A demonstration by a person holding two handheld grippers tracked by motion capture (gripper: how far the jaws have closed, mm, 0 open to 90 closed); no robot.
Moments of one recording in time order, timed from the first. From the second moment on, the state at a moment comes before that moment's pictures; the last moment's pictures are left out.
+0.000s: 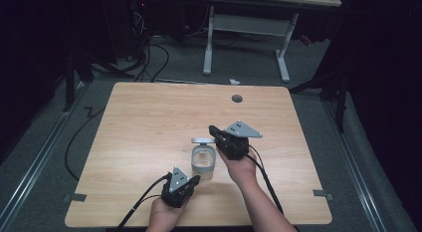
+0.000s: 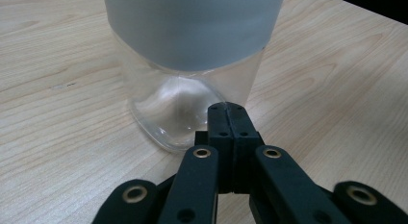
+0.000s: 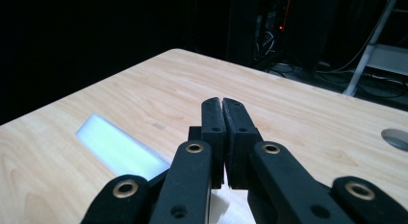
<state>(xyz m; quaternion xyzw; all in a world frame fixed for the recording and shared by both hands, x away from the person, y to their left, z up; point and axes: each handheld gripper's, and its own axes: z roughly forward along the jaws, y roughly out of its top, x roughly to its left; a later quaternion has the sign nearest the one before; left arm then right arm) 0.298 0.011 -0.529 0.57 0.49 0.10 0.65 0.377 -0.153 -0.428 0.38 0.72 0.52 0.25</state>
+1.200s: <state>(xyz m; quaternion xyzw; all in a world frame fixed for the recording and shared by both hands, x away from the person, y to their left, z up) 0.303 0.047 -0.518 0.57 0.50 0.13 0.64 0.340 -0.191 -0.446 0.39 0.72 0.51 0.28</state>
